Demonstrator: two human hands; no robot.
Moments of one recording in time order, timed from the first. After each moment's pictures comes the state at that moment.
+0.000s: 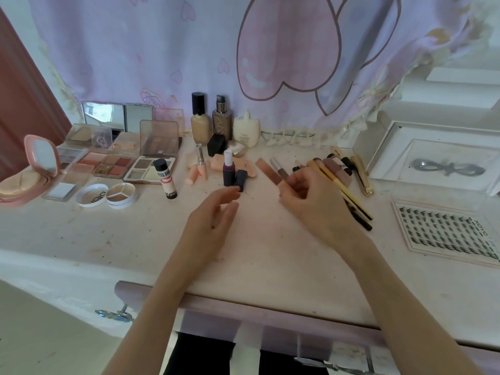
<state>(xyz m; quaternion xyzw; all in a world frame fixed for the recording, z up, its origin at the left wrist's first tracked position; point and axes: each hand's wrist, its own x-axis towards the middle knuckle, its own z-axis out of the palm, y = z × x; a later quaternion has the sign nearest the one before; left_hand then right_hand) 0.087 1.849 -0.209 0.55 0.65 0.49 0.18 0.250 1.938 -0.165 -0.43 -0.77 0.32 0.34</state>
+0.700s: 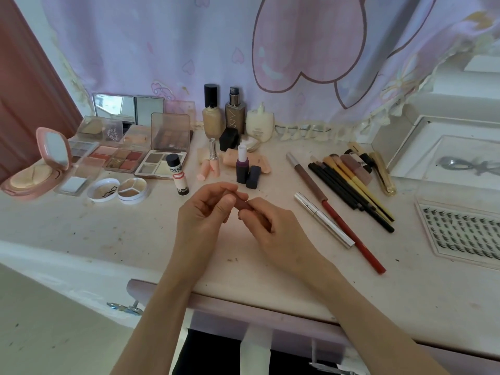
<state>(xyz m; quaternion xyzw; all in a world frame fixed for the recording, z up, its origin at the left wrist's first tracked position) 0.076 1.841 -0.209 0.45 0.52 0.68 0.26 0.202 1.904 -0.207 -0.29 -0.84 0.36 0.28</state>
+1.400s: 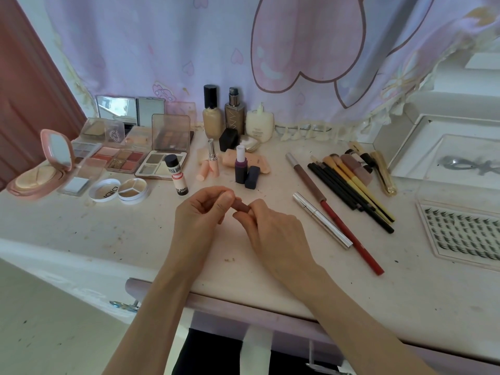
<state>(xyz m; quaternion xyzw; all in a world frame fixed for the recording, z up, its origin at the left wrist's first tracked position) 0.077 1.842 -0.207 0.39 0.57 0.66 0.28 0.197 1.898 -0.211 -0.35 -0.89 0.15 0.24</state>
